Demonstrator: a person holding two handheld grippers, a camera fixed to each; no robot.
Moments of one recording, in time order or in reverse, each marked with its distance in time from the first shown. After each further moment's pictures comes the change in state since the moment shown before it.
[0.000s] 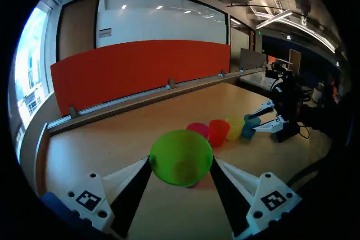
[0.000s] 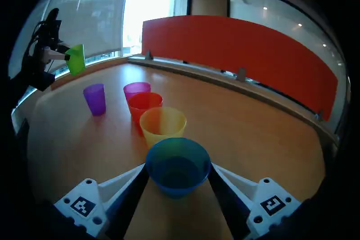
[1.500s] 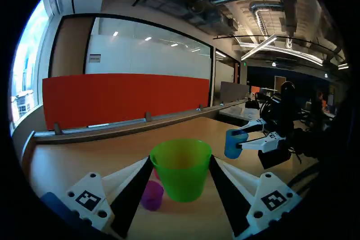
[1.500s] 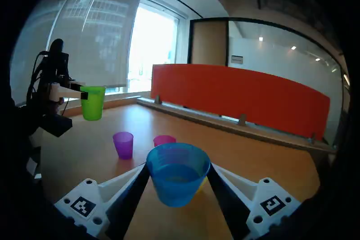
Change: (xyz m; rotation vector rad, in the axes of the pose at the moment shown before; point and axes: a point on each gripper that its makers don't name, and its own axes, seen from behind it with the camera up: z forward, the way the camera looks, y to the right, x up) left arm 0.043 0.093 -0.018 -0.119 0.284 -0.022; right arm 0.099 -0.078 -0.064 -0.016 0.292 -0.016
